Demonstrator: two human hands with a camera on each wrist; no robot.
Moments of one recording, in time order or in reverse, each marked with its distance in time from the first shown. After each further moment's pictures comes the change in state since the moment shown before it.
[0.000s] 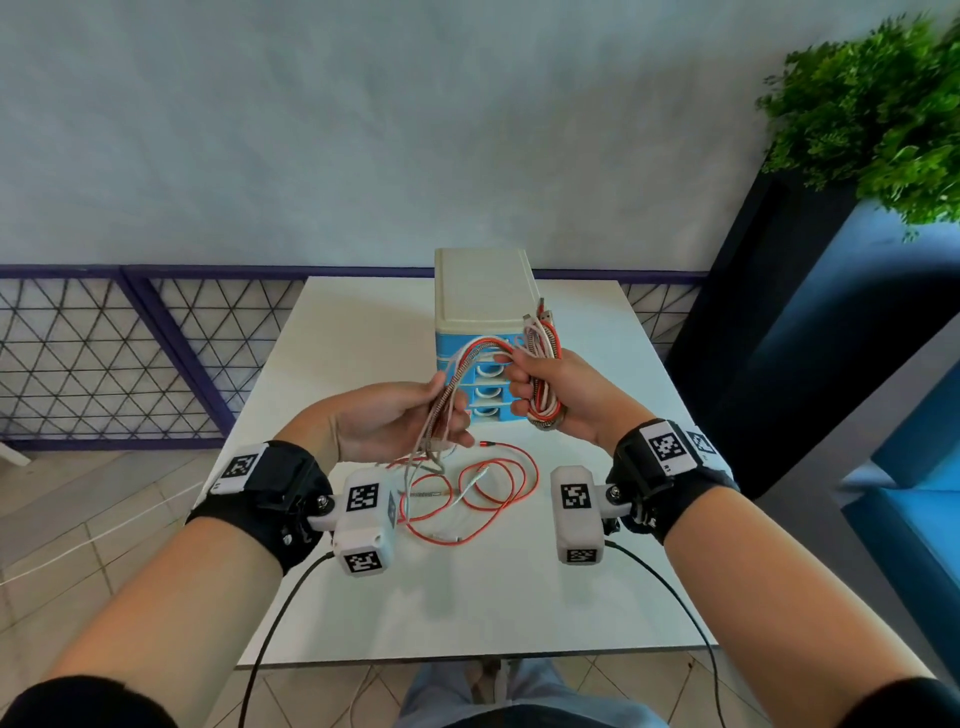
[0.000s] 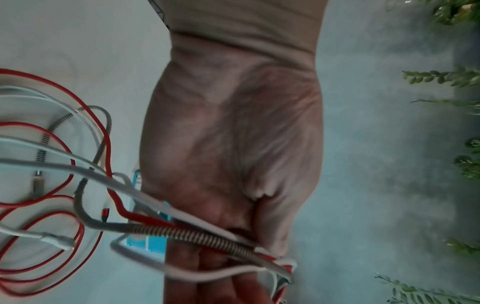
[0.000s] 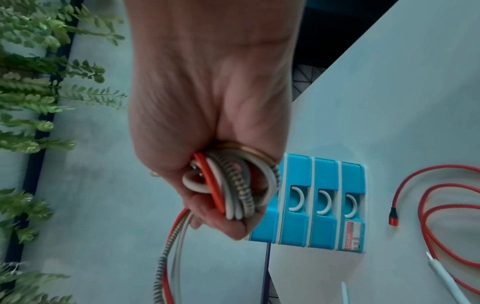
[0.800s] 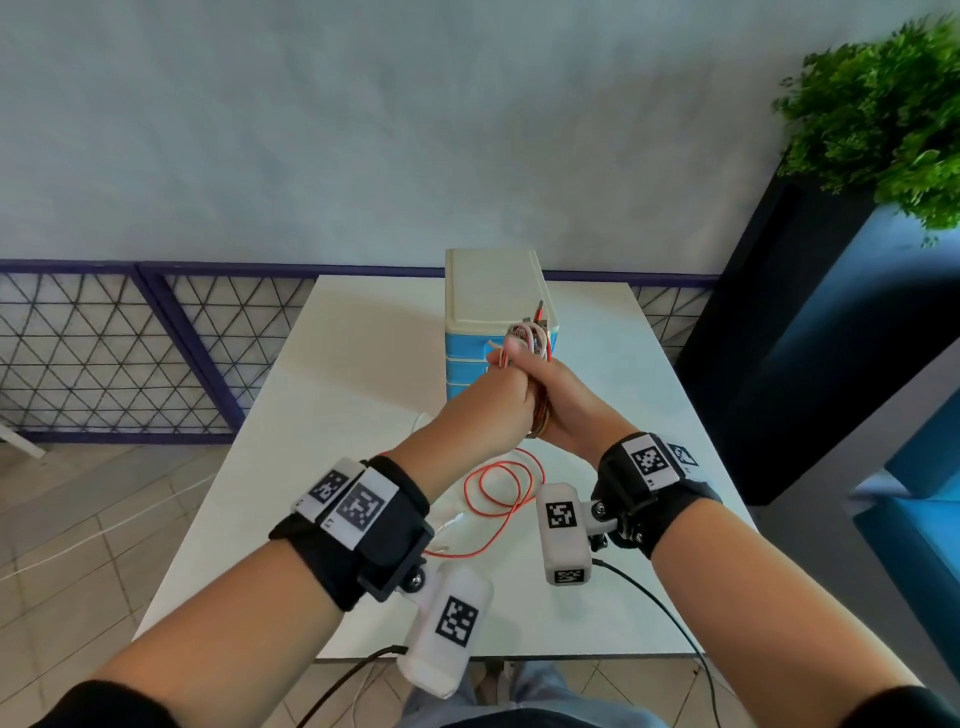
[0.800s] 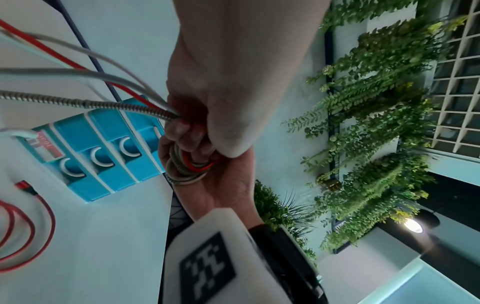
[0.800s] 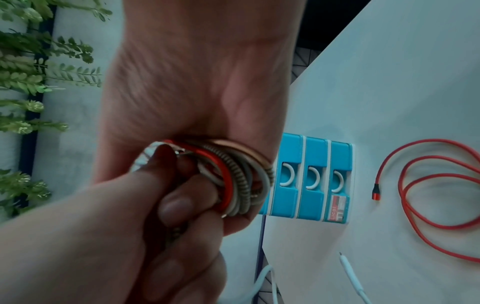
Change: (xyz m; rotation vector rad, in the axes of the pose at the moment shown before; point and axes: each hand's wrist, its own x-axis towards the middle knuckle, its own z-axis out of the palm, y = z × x) left_hand 0.049 0.011 0.119 0.461 0.643 0.414; right_hand -0.002 0.008 0.018 -0.086 0.038 0.003
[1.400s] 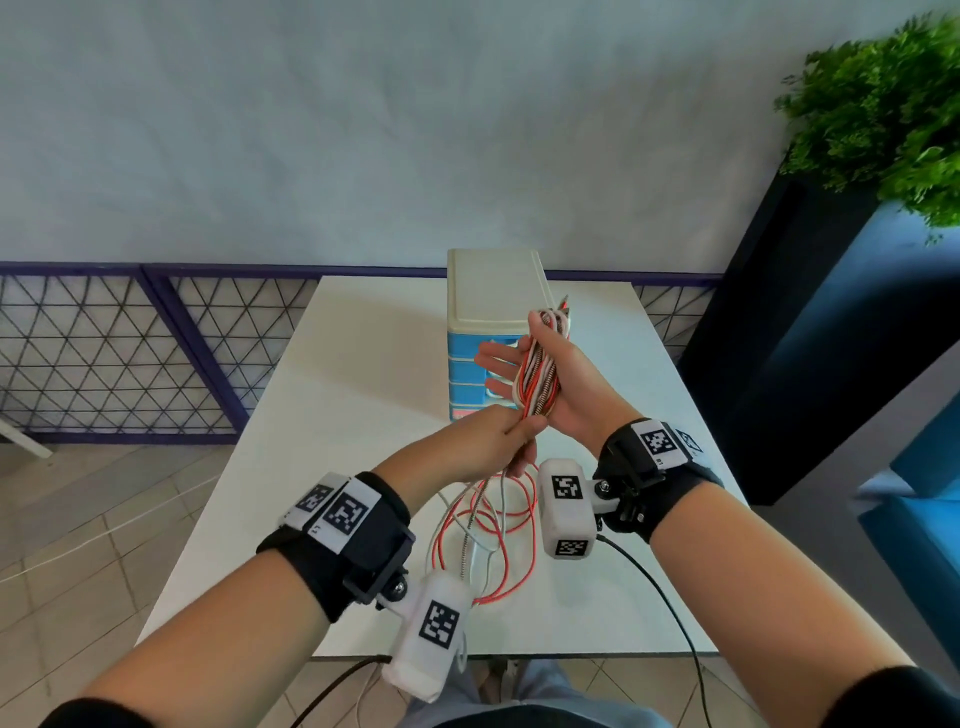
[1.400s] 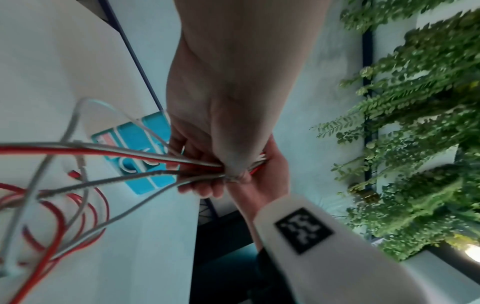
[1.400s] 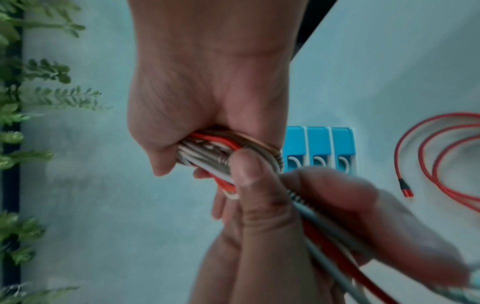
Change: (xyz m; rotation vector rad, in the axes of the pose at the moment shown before) left_hand -0.008 -0.041 -0.032 0.522 -0.491 -0.049; right_hand 0.010 -0.006 -0.001 0.276 0.075 -0.060
